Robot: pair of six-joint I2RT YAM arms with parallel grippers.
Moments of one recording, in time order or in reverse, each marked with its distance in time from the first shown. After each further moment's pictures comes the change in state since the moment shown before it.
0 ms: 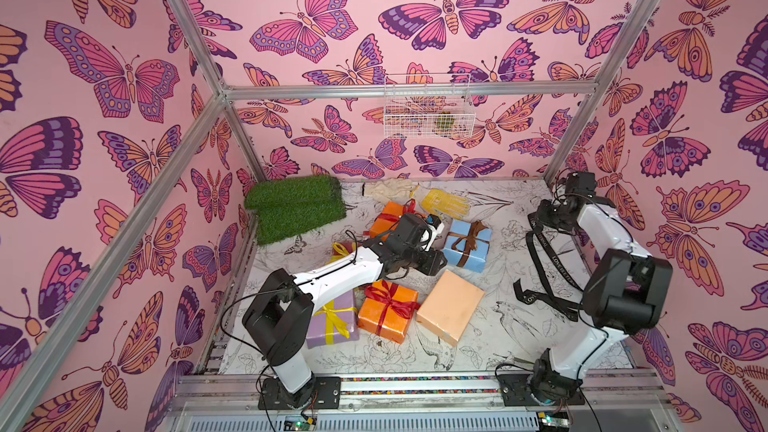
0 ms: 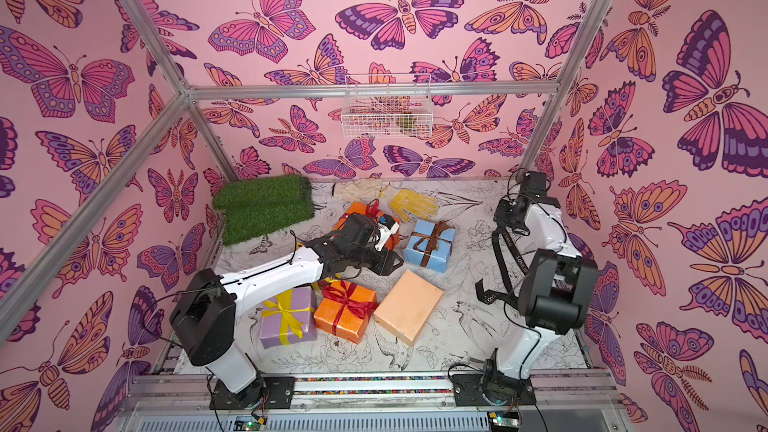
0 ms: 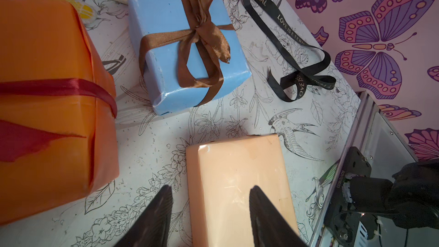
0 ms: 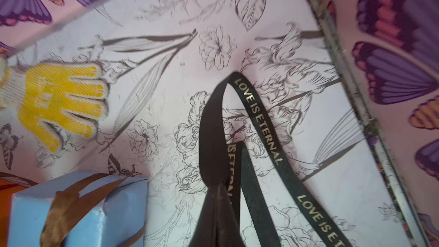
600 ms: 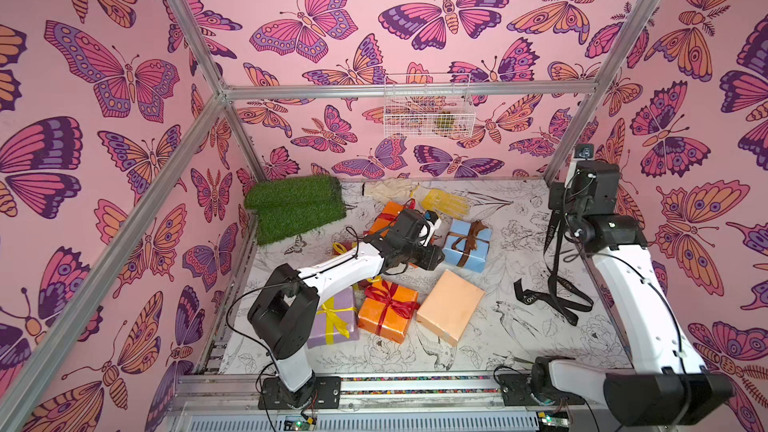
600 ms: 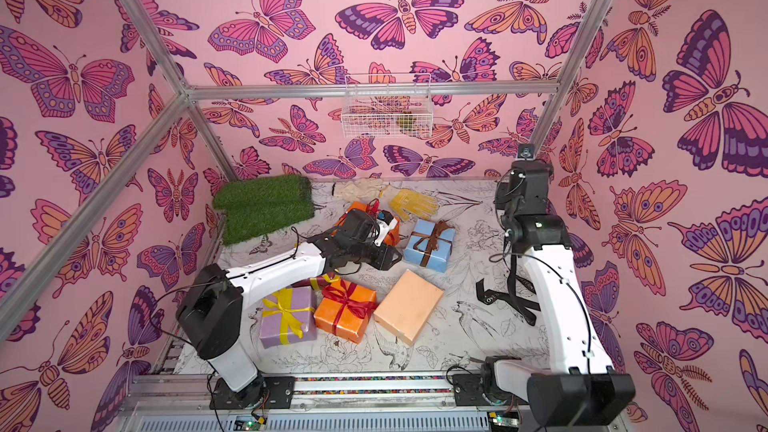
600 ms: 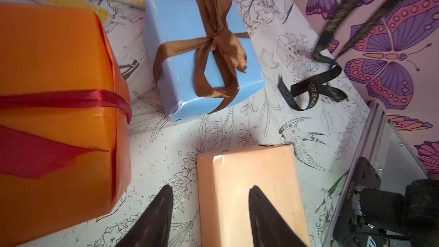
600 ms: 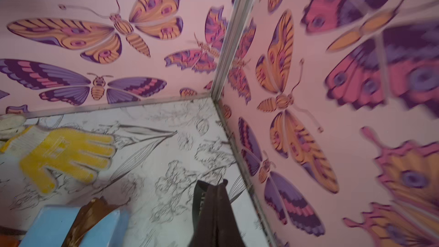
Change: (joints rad) left arm 0.035 0.024 0.039 0.006 0.002 0.000; right arm 0.206 -0.573 -0.111 0.094 0.472 -0.156
